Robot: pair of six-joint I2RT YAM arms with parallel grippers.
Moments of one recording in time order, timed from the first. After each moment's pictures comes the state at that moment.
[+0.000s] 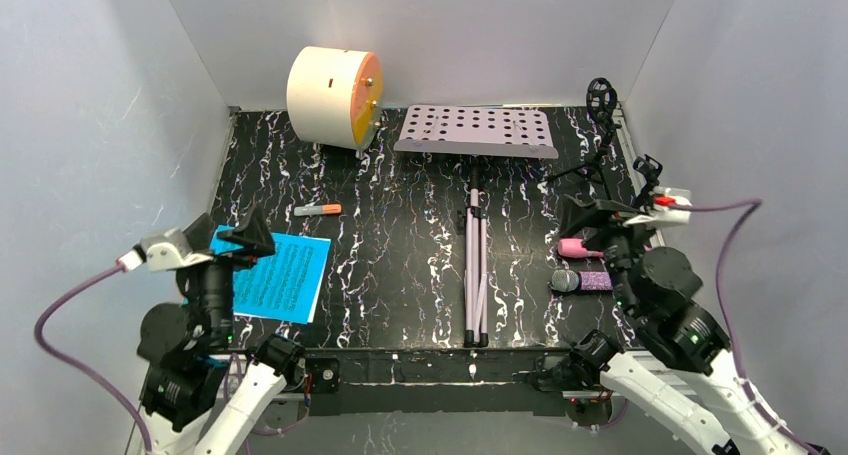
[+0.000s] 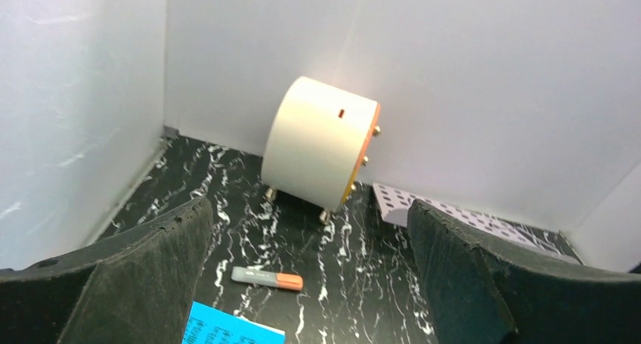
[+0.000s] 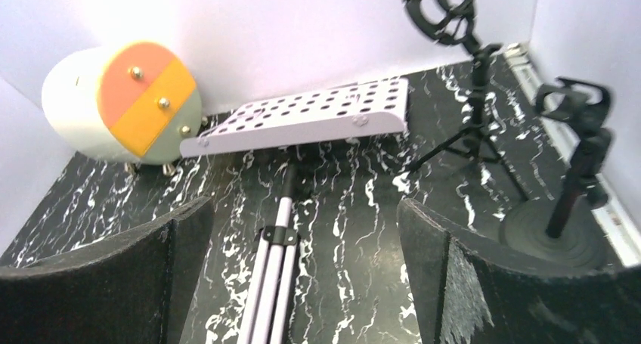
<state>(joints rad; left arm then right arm) -0.43 0.26 0.88 -0.38 -0.52 -0.16 0.76 0.44 0.81 -0.39 0.66 0.32</state>
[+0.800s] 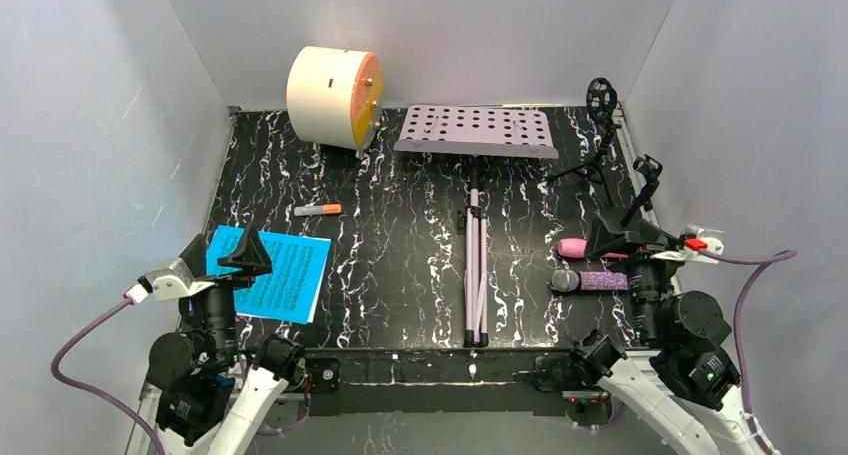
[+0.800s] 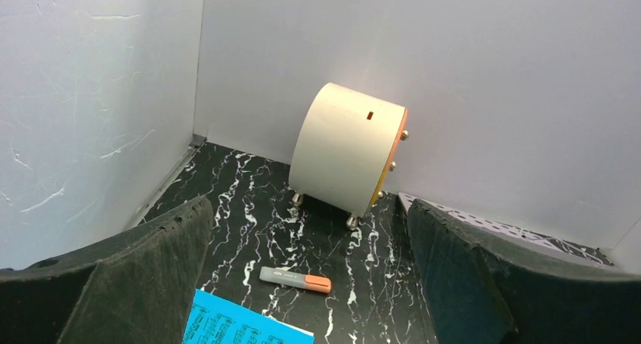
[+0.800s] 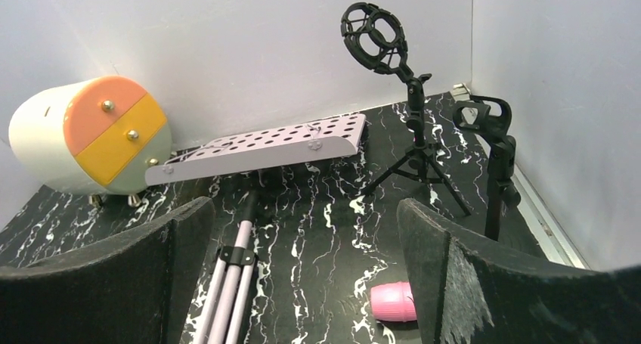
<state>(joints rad) -0.43 0.00 0.71 -0.35 -0.57 -0.06 0.75 0.11 0.69 -0.37 0.74 0.14</state>
